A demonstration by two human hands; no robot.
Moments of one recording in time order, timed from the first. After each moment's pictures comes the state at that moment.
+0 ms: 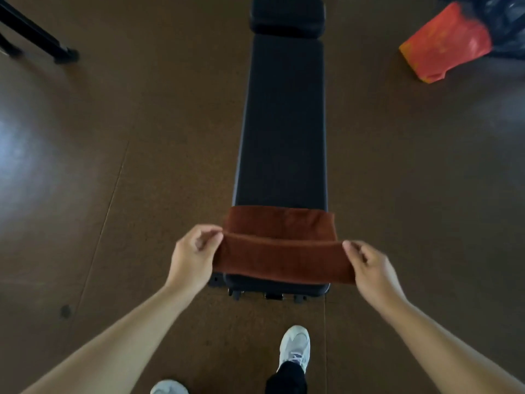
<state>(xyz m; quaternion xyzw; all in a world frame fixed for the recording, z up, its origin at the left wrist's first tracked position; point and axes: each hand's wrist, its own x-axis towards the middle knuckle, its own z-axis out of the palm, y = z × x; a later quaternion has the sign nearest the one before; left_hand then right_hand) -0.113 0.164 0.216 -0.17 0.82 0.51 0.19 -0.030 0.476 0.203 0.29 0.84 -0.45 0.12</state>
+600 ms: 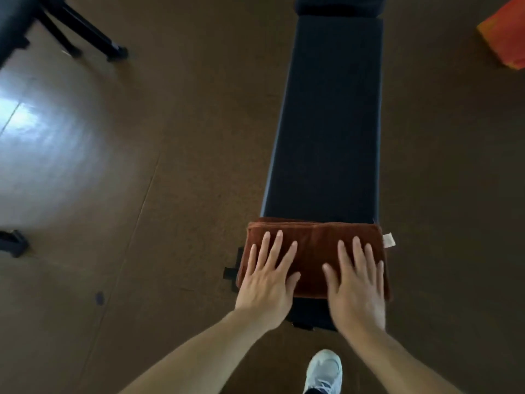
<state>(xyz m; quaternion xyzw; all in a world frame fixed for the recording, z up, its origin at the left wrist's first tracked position) -0.096 0.220 0.111 0.14 0.95 0.17 0.24 -0.063 0.401 0.101 0.16 0.96 -0.17 0.14</state>
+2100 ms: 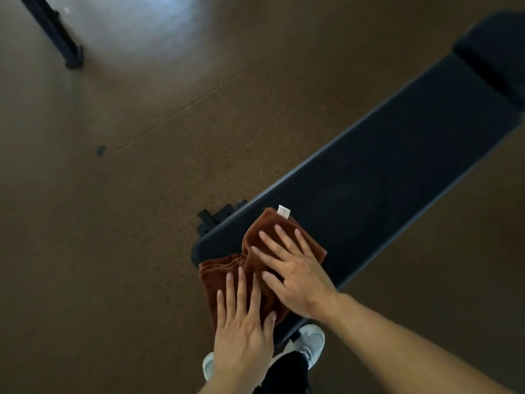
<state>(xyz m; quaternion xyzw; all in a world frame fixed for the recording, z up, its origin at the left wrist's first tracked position) -0.008 0.396 0.076 -0.30 0.91 0.23 0.19 -0.196 0.450 0.108 -0.51 0.78 -0.09 0.34</state>
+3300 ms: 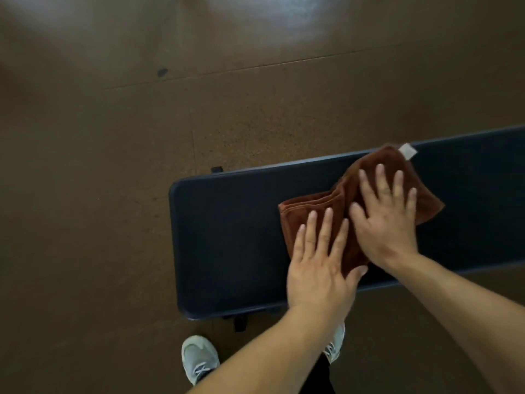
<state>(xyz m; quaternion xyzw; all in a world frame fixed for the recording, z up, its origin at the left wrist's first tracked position) -0.238 0.486 0.093 -0.40 0.86 0.28 0.15 -0.398 0.481 0.087 -0.48 0.85 0.00 0.21</state>
